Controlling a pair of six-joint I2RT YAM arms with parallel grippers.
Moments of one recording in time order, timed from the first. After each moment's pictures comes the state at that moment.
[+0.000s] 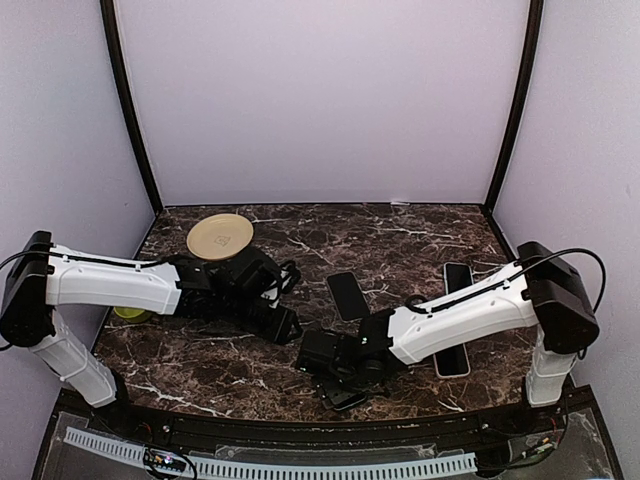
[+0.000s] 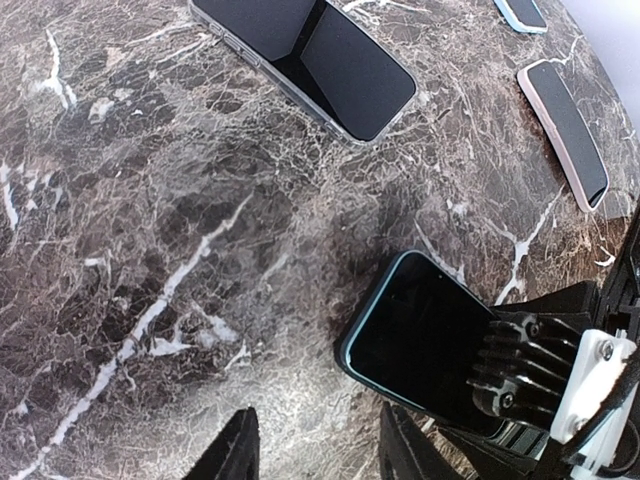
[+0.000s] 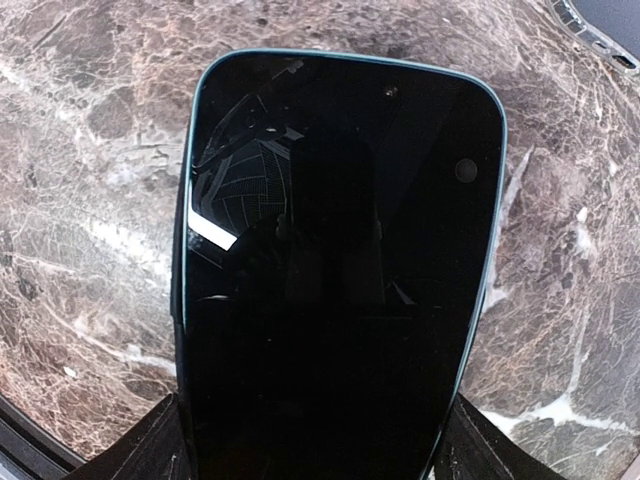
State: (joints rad) left arm -0.99 1.54 0.95 -0.36 0.03 -0.51; right arm 1.38 1.91 1.23 -0.68 0.27 0.82
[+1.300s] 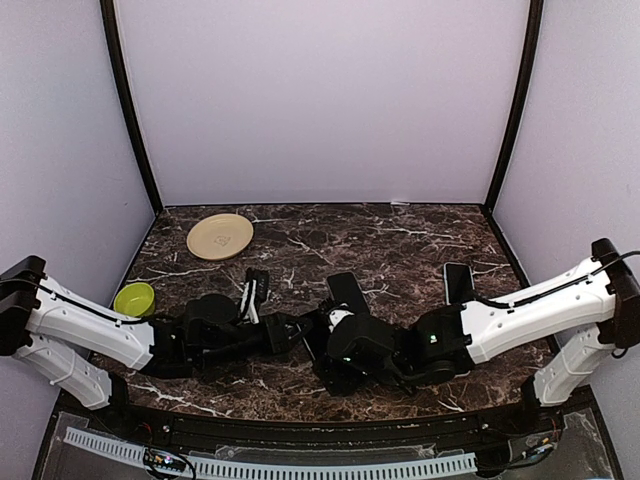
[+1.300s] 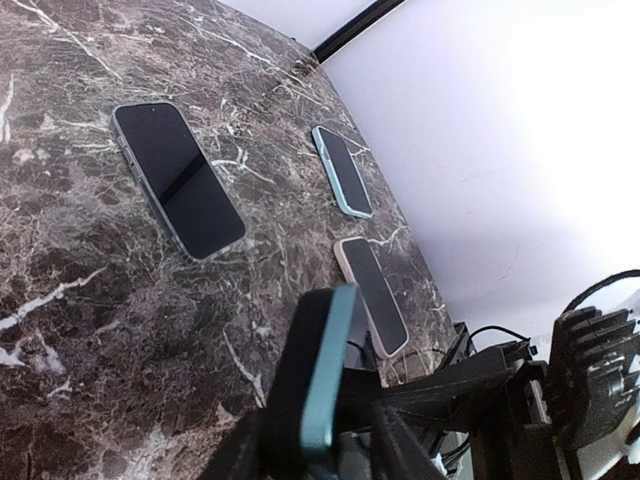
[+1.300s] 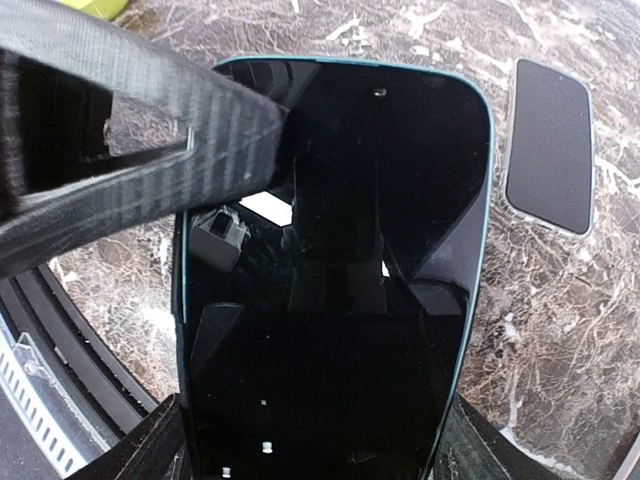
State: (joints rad) left arm -1.17 1.37 0.50 0.55 -0.18 -0.96; right arm 1.44 1.57 1.02 -0.37 0.43 0.68
